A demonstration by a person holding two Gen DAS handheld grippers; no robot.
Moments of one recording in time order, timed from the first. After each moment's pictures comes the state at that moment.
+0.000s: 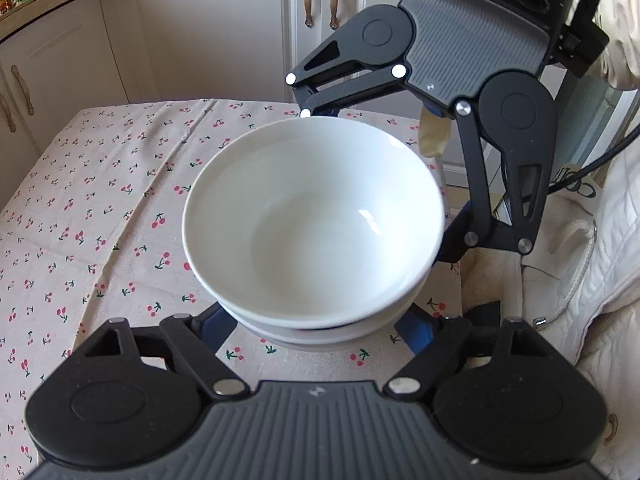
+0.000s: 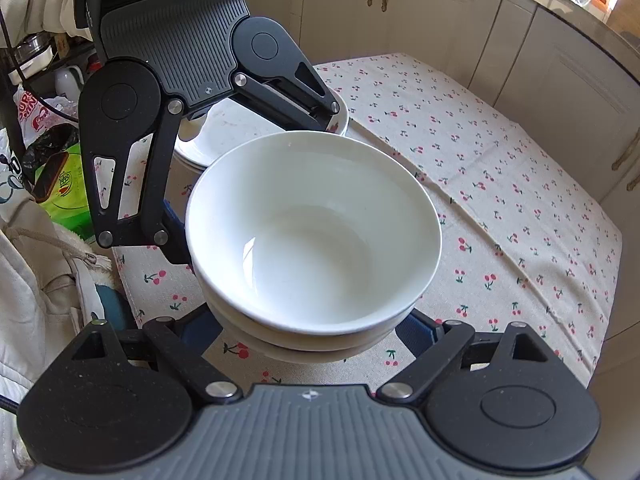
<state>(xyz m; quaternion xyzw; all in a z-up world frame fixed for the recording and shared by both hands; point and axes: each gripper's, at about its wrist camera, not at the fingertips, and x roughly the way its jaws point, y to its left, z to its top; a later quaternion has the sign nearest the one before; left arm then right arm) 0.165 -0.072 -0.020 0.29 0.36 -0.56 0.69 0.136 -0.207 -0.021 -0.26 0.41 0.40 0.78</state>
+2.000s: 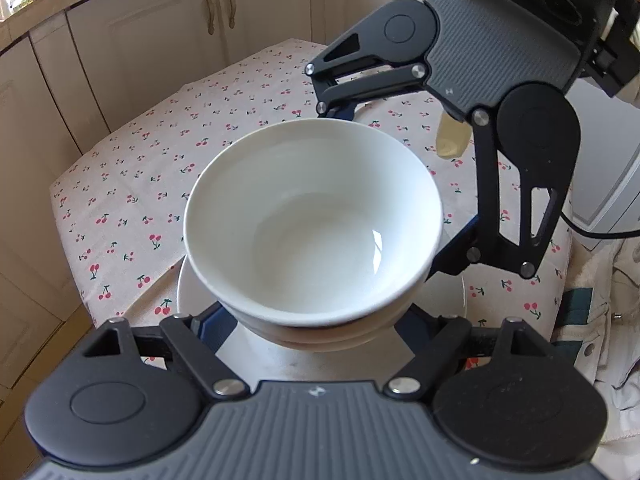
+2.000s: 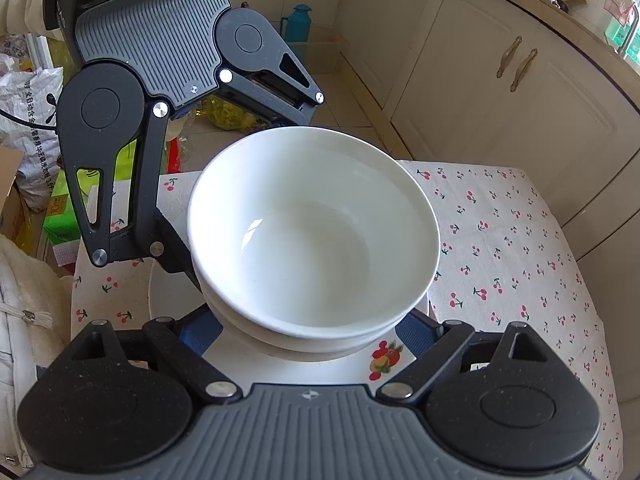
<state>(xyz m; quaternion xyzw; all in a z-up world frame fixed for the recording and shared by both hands) 0.177 0.069 -0.013 0.20 0.41 -0.35 0.82 0.230 -0.042 -0.034 -0.37 0.34 0.52 0.69</state>
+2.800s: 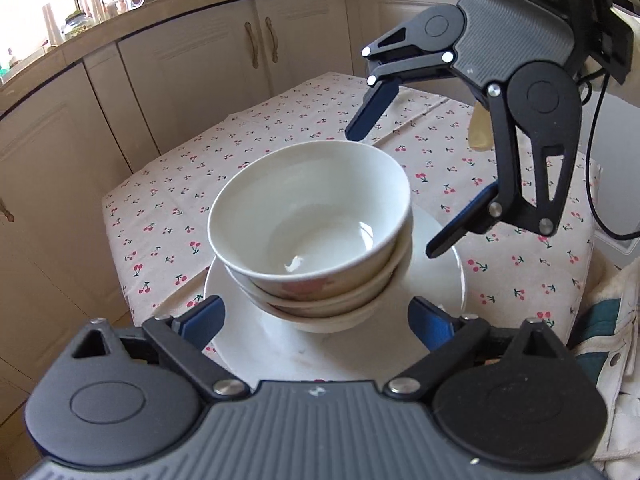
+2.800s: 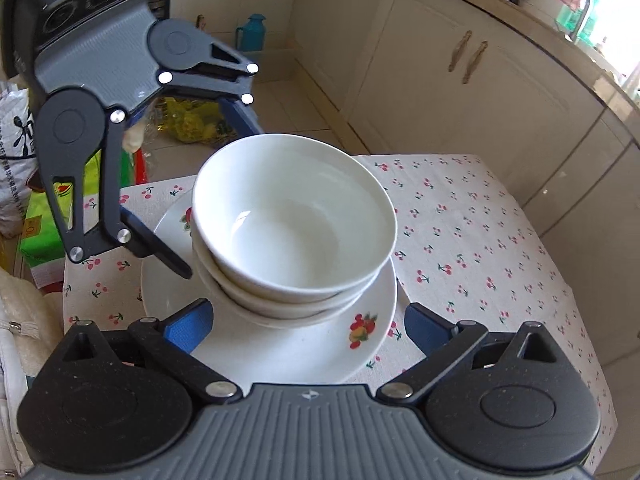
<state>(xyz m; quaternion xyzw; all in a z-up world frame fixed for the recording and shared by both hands) 0.130 0.073 -0.006 0.20 0.34 -0.29 0.87 0.208 -0.070 -0.015 -0.35 0.33 0.46 0.75</state>
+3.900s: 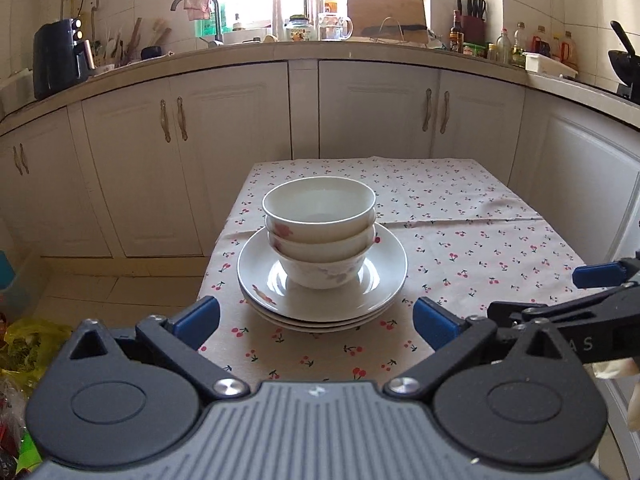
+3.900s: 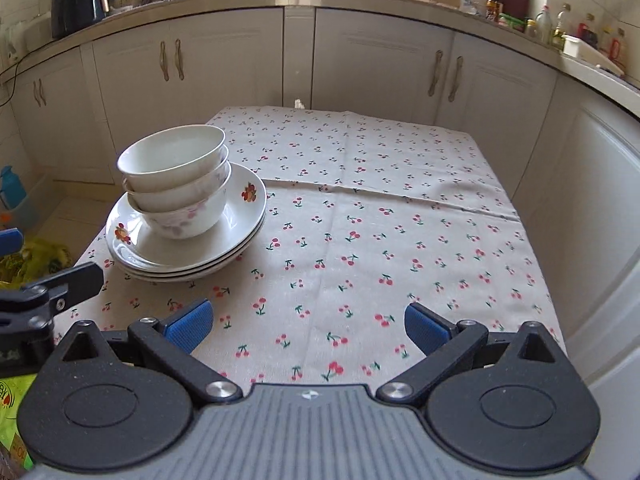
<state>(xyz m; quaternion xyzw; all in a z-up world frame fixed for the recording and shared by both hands) -0.010 0.010 0.026 0.01 0.29 0.01 0.96 0.043 -0.157 -0.012 -0.06 0.36 0.08 0.93</state>
